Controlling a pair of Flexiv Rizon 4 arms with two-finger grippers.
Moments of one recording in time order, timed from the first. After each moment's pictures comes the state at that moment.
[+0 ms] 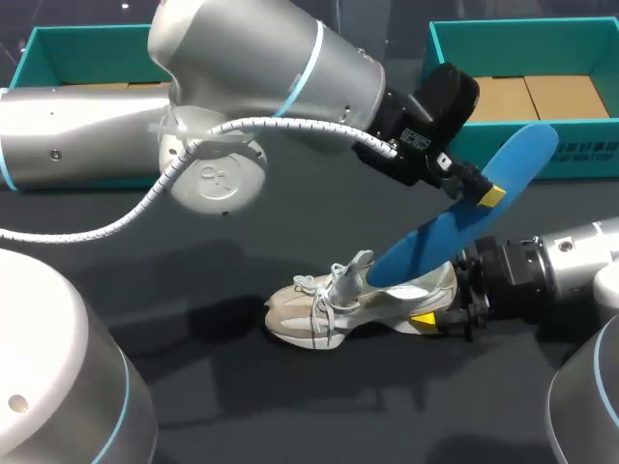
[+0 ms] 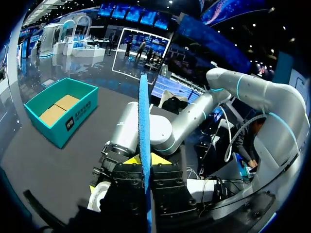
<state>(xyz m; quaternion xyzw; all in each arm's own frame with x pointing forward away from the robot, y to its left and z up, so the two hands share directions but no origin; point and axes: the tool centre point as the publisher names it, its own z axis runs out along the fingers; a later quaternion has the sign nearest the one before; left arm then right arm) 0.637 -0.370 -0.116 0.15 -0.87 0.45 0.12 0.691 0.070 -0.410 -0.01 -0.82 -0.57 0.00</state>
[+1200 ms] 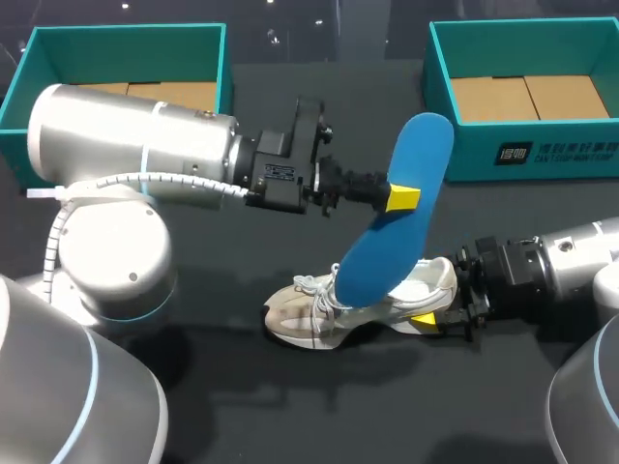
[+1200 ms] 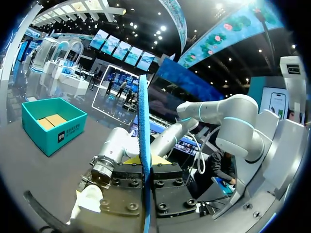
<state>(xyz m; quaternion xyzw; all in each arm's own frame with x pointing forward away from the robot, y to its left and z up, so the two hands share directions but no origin) 0.627 -0.284 -0.102 0.13 -0.74 0.63 0.19 0.692 0.070 -0.410 -0.01 -0.83 -0.57 0.00</state>
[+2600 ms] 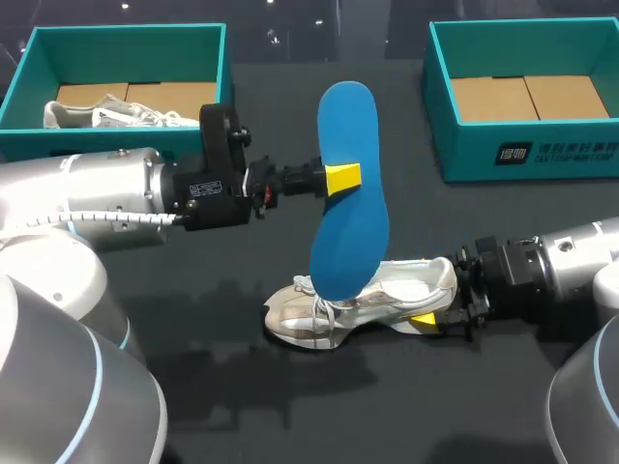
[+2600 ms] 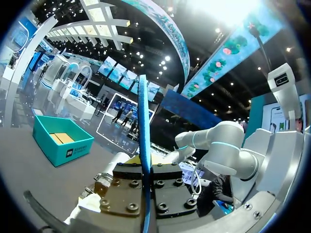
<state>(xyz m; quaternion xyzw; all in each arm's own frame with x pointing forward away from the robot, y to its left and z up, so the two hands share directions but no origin) 0.625 -0.223 -0.064 0.18 -0.65 0.72 0.16 0.692 0.070 -0.410 -0.01 -0.83 -0.57 0.00</state>
